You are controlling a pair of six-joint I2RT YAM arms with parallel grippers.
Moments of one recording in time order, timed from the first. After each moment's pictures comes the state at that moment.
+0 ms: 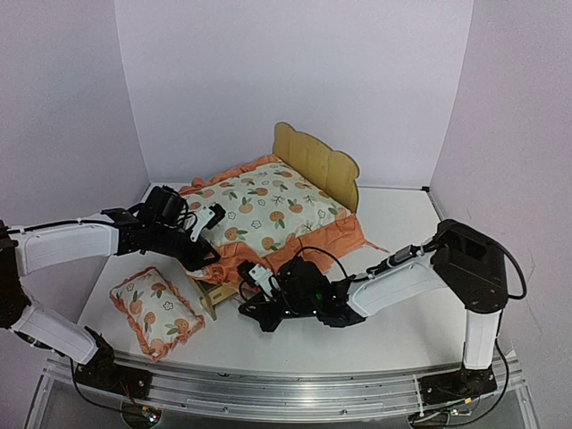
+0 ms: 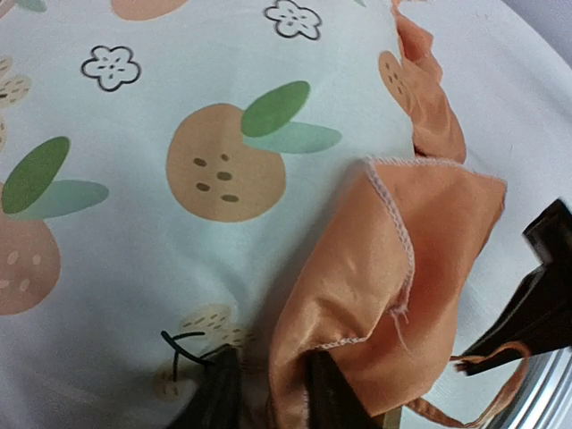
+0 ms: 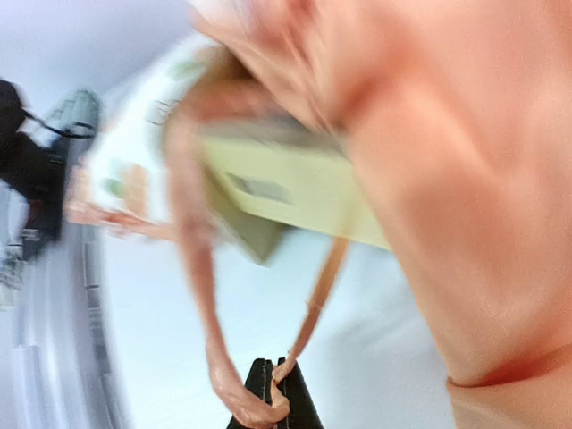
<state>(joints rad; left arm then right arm) -0.61 1.35 0.89 -0.36 0.20 0.10 1.15 2.03 1.06 0.43 -0.14 0.25</state>
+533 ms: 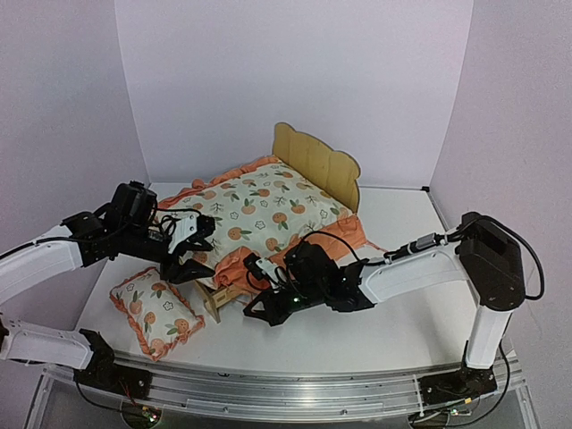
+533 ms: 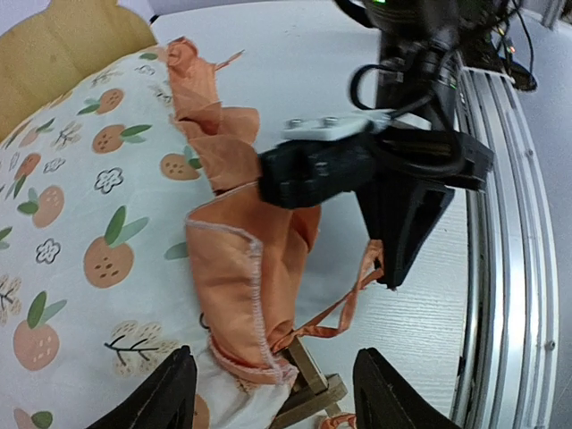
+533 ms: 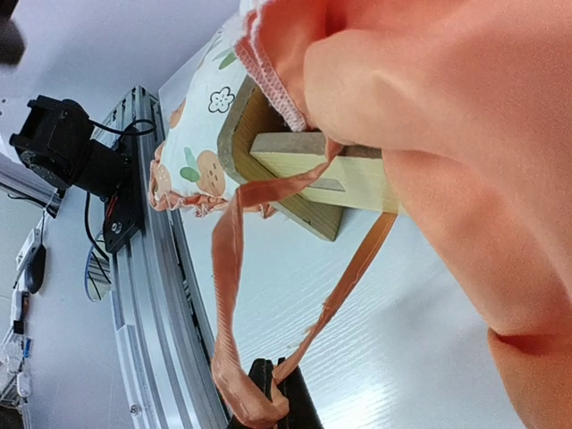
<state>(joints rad) -0.63 1.07 0.85 -0.48 0.50 0.61 1.11 1.90 1.09 0.21 -0.36 0.42</state>
